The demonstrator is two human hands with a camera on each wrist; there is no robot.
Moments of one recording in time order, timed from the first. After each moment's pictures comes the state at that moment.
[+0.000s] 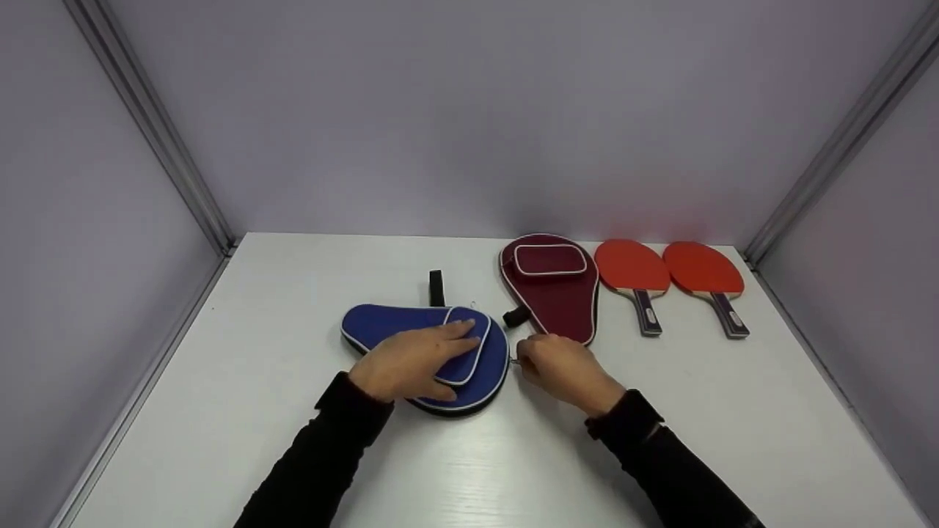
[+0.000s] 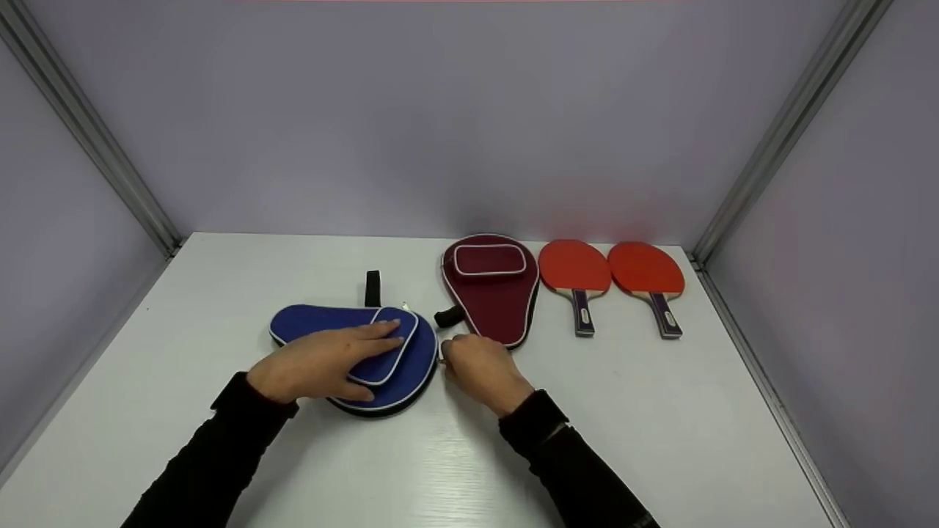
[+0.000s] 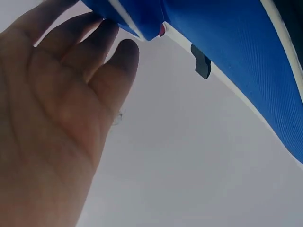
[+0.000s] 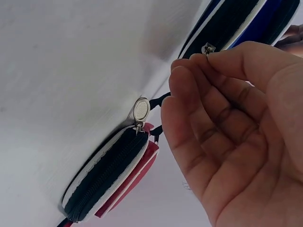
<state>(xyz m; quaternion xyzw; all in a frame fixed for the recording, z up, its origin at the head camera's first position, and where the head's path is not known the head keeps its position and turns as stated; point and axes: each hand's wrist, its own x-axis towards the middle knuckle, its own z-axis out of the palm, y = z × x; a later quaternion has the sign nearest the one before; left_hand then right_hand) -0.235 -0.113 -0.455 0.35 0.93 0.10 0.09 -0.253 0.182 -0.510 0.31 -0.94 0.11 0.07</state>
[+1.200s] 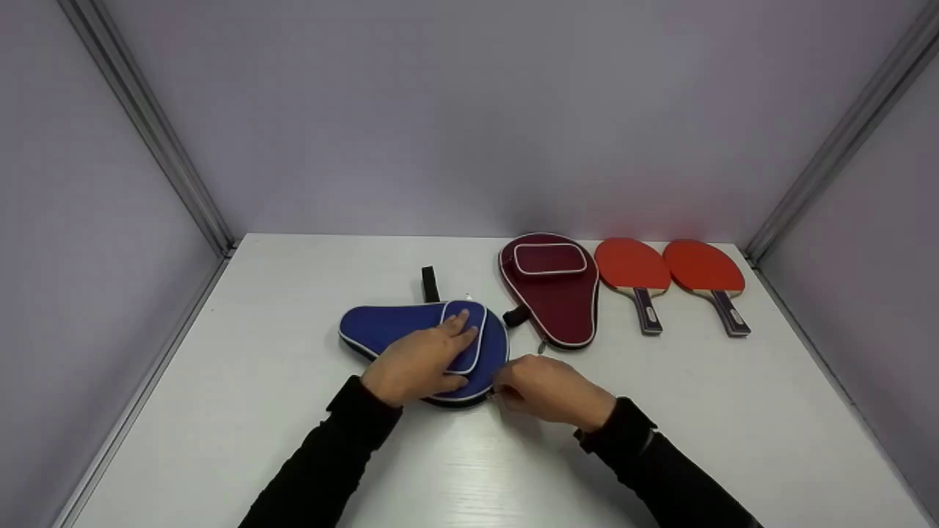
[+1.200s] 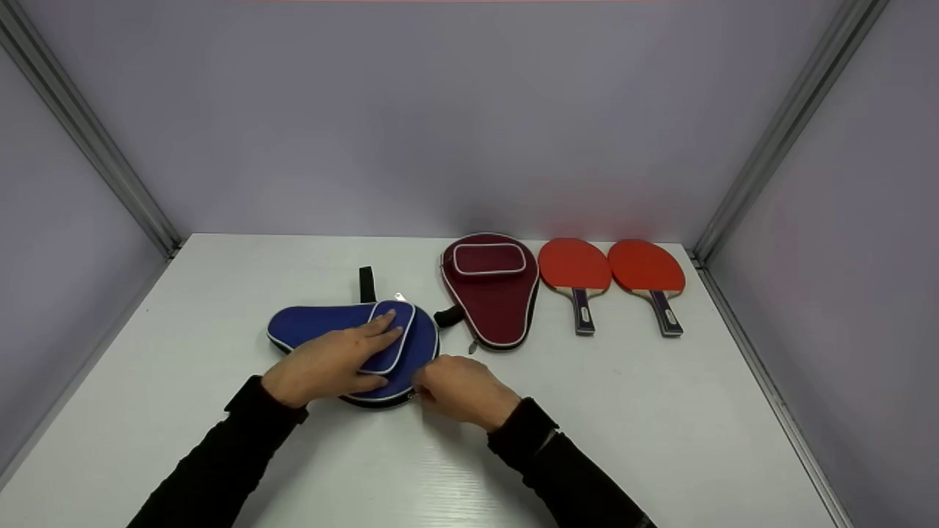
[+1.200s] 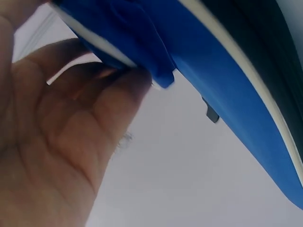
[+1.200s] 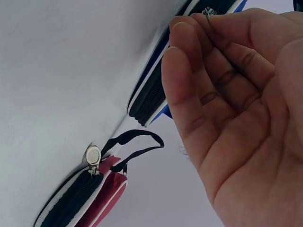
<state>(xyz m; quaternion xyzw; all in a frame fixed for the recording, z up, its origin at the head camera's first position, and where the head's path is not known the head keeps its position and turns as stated) -0.237 -0.100 -0.466 0.31 0.94 0.13 0.07 -0.230 0.161 -0.496 0.42 -0.90 0.12 -0.04</state>
